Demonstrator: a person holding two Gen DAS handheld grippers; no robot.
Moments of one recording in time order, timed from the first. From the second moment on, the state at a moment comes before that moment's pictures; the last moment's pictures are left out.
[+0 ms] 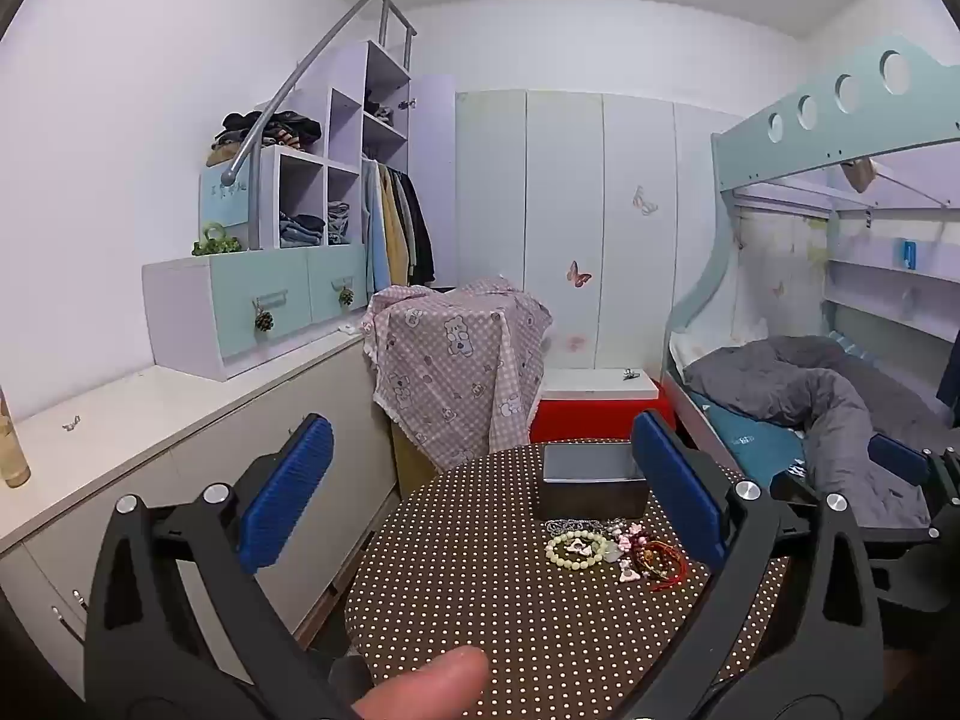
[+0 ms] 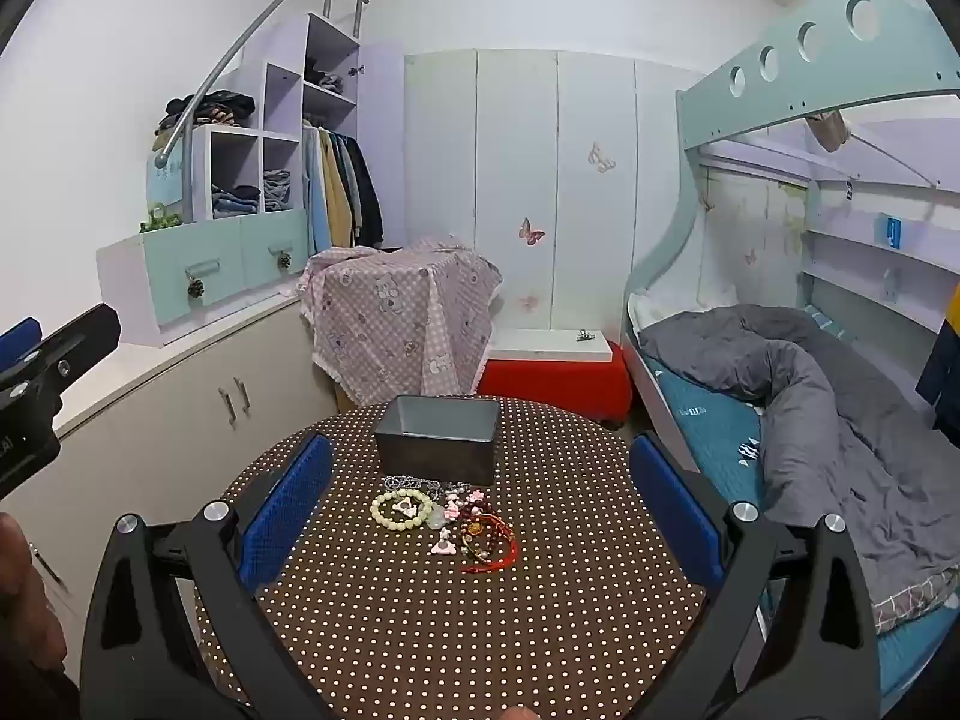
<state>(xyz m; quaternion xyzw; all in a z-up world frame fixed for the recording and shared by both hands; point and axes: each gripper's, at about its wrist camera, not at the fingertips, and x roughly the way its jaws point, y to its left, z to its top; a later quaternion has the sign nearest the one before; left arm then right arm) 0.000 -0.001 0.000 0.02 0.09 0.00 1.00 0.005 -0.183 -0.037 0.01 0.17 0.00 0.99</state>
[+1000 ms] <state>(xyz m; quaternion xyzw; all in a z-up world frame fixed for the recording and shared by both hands) -0.006 0.006 0.005 0.00 0.08 0.00 1.00 -0.002 -0.174 -0.020 0.00 0.14 0.00 0.99</state>
